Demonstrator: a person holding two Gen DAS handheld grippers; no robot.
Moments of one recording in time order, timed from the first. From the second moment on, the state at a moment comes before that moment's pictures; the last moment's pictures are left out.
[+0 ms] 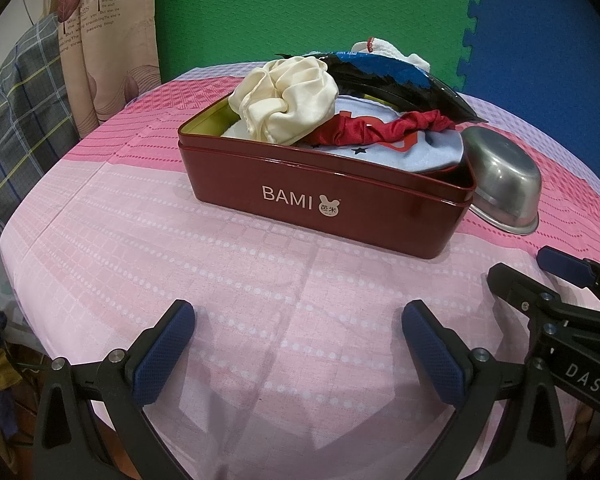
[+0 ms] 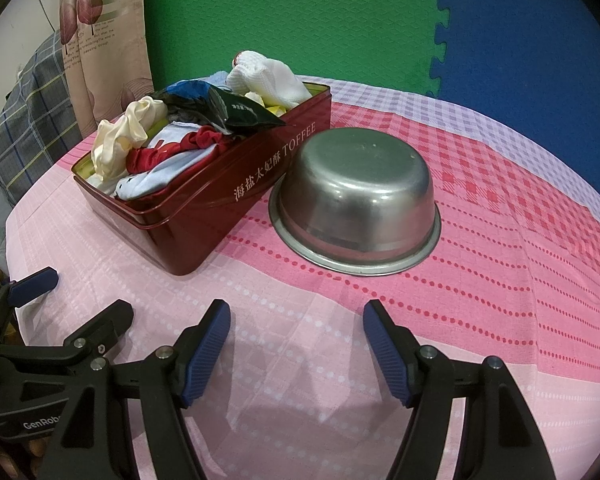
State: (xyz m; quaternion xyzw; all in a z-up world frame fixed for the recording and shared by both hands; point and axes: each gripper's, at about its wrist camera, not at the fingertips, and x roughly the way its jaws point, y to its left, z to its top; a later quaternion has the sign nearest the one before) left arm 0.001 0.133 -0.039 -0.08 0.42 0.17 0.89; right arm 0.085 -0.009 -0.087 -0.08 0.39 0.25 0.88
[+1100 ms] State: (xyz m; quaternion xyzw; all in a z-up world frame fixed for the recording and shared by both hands) left arm 0.001 0.133 -0.038 -0.08 0.42 0.17 0.89; right arm 0.086 -0.010 -0.087 -0.09 0.39 0.25 0.88
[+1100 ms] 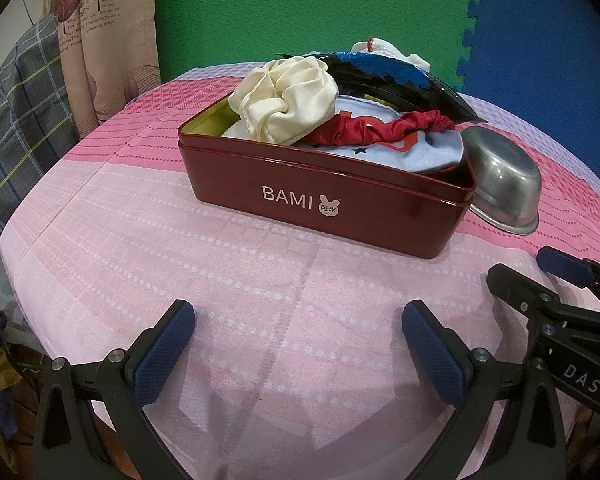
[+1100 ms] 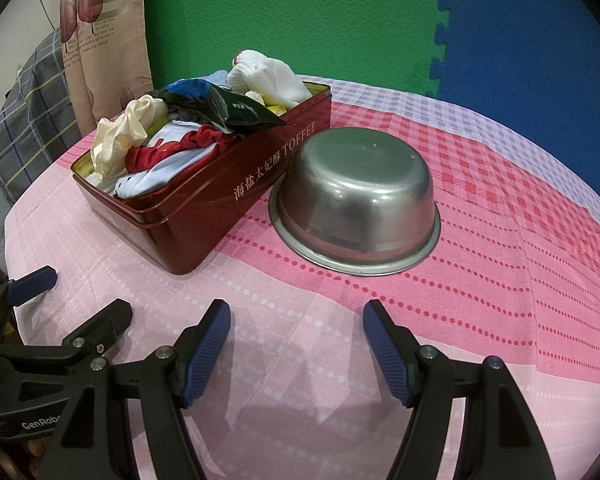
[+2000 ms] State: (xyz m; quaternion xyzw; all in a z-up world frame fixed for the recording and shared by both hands) left arm 0.001 0.133 -0.038 -0.08 0.42 0.17 0.89; right arm 0.085 -0.008 -0.087 -0.09 0.39 0.25 0.88
